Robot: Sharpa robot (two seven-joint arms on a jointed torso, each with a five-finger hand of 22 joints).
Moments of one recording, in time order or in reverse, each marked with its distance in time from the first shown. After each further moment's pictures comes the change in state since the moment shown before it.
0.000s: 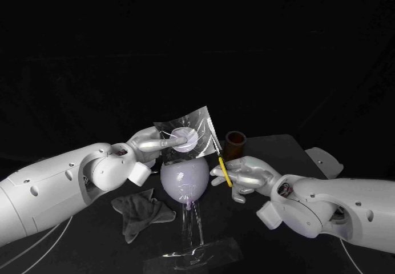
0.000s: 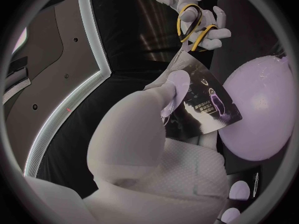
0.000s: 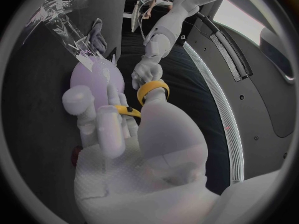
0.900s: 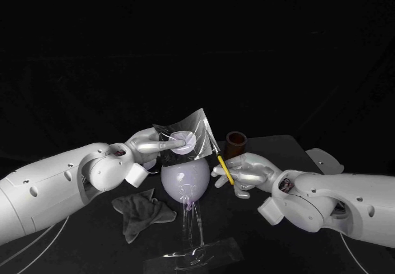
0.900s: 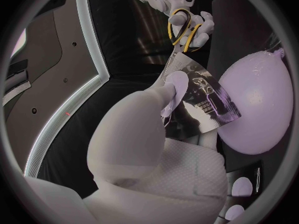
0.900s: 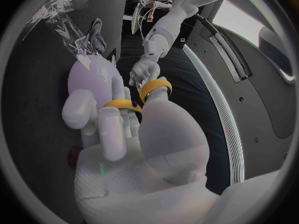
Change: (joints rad) left arm 0.000 -0.007 0.000 -0.017 -0.047 0.040 -0.007; left_hand -0.005 0.004 -0.003 -0.003 0.000 0.000 0.000 0.004 0.000 0.006 0.001 0.000 0.001 0.004 -0.003 0.000 0.002 -0.002 0.004 0.004 0.000 0.000; right arm 0.029 -0.002 0.000 -0.013 -0.012 0.041 -0.021; right_hand 0.010 0.021 0.000 -0.008 0.000 0.148 -0.055 0.090 0.027 0.199 -0.074 0.101 0.043 0.002 -0.045 0.035 0.071 -0.008 0.061 -0.047 0.124 0.048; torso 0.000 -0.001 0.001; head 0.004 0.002
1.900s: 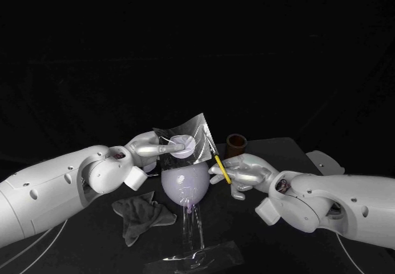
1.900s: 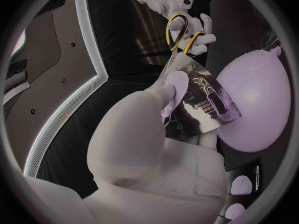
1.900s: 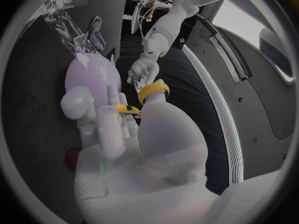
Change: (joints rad) left arm 0.000 -0.002 0.000 -0.007 -0.008 0.014 -0.012; left_hand -0.003 -0.003 0.002 -0.004 -0.001 0.000 0.000 0.000 0.000 0.000 0.000 0.000 0.000 0.001 0.002 0.000 0.000 -0.001 0.004 -0.004 0.000 0.000; right arm 0.005 0.030 0.000 -0.026 0.001 -0.003 0.013; right_hand -0.012 -0.012 0.000 -0.005 0.000 -0.144 0.057 -0.078 -0.035 -0.184 0.073 -0.100 -0.046 0.000 0.043 -0.023 -0.060 -0.002 -0.042 0.042 -0.086 -0.032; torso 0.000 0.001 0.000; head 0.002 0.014
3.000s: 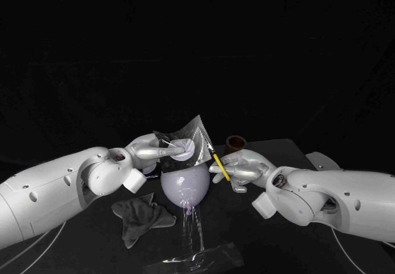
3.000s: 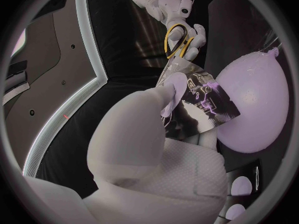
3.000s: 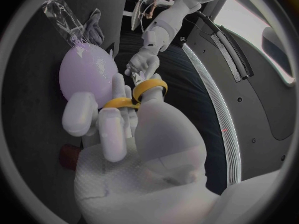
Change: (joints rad) left arm 0.000 -0.001 0.000 -0.002 -0.017 0.021 -0.006; left_hand 0.003 0.003 0.000 0.000 0.002 0.000 0.000 0.001 0.000 0.002 -0.002 -0.003 0.001 0.000 0.000 0.000 0.001 0.004 0.000 0.000 0.000 0.000; right arm 0.024 0.027 0.000 -0.041 0.018 -0.008 0.004; right_hand 0.091 0.080 0.000 -0.077 0.000 0.198 -0.090 0.109 0.042 0.222 -0.054 0.134 0.095 -0.005 -0.073 0.035 0.073 0.009 0.077 -0.064 0.147 0.032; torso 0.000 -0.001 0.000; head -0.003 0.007
